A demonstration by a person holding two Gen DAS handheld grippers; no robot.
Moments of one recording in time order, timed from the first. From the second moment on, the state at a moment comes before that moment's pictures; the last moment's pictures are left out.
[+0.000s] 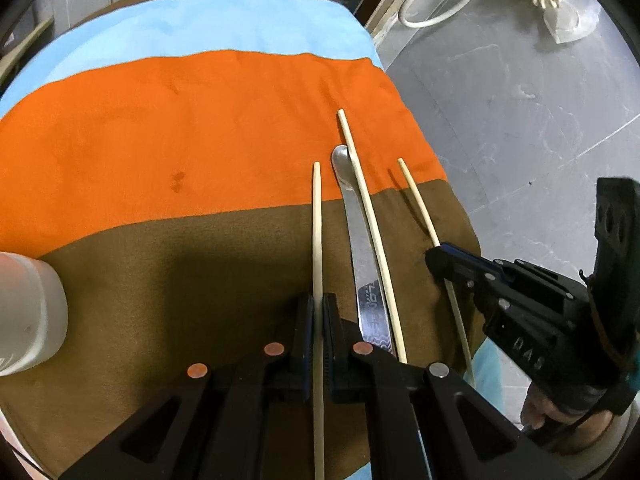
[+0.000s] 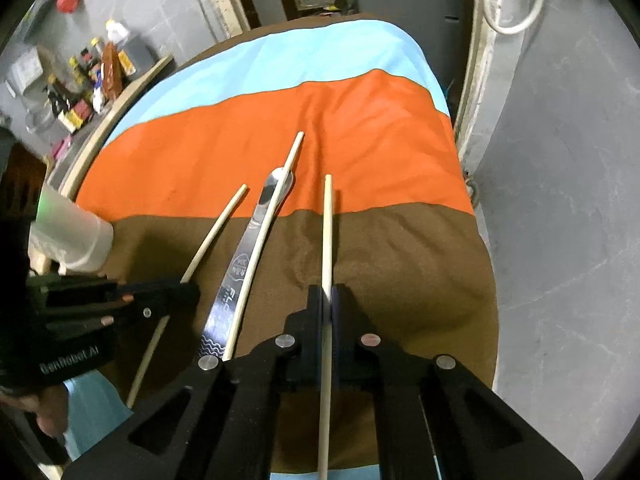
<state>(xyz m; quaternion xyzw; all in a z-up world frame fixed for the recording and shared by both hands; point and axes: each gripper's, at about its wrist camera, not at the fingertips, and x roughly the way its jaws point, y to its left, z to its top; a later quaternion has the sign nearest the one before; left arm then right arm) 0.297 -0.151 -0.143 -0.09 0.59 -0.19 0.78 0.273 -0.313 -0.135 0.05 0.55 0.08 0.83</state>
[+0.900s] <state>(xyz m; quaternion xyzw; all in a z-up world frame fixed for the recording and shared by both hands) 0.215 -0.068 0.008 -0.17 0.31 -0.23 0.91 0.210 -0.282 0.036 0.13 0.22 0.19 0.95</state>
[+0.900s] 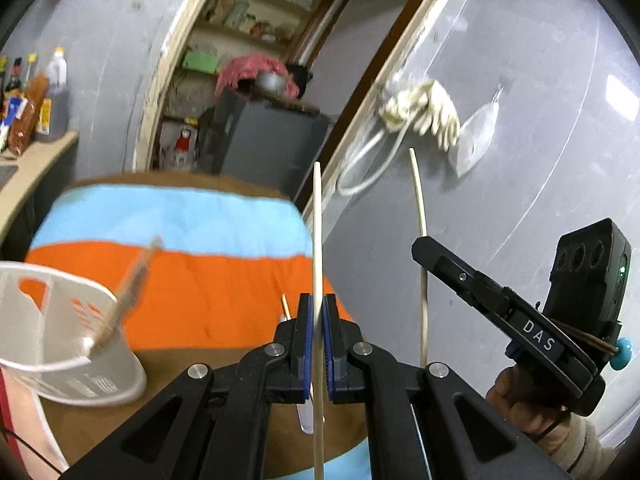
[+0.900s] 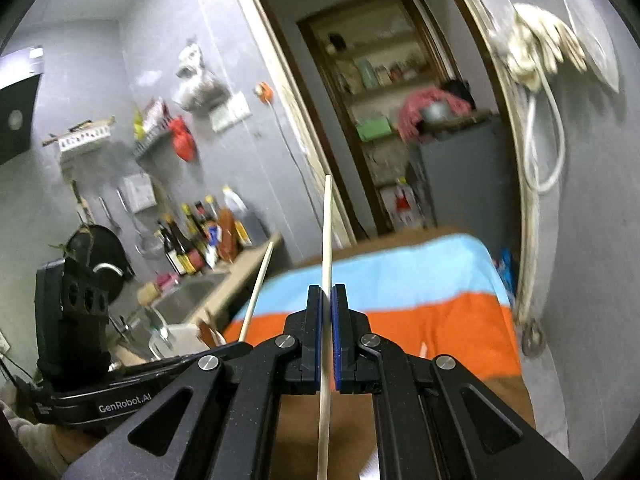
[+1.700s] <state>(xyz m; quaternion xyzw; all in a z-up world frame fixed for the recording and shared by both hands) 0.222 0.161 0.026 -0.27 0.16 -0.05 0.95 0.238 -0.108 0.055 0.21 0.07 0.31 0.93</state>
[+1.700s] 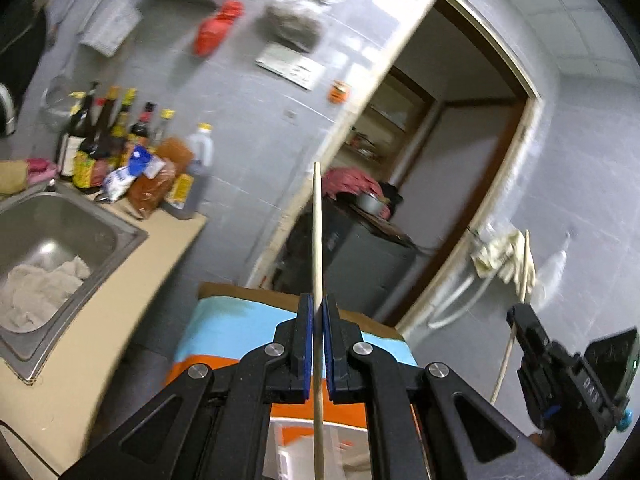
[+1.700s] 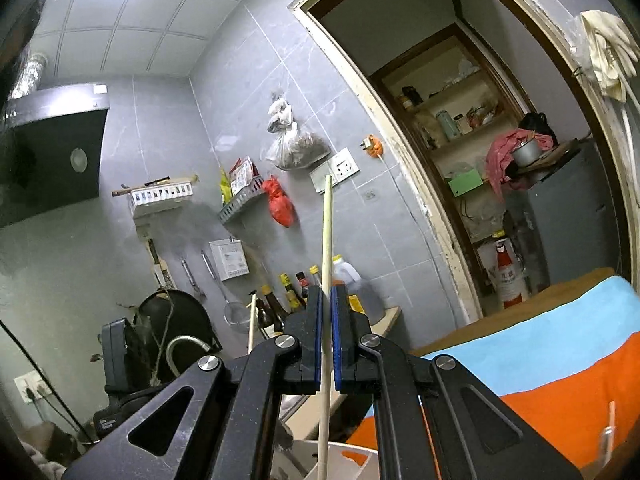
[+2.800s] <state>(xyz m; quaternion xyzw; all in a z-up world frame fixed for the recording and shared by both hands) 0.226 0.147 -0.022 -0.21 0.11 -0.06 0.97 0.249 -0.070 0.012 0.12 0.07 0.28 0.95</state>
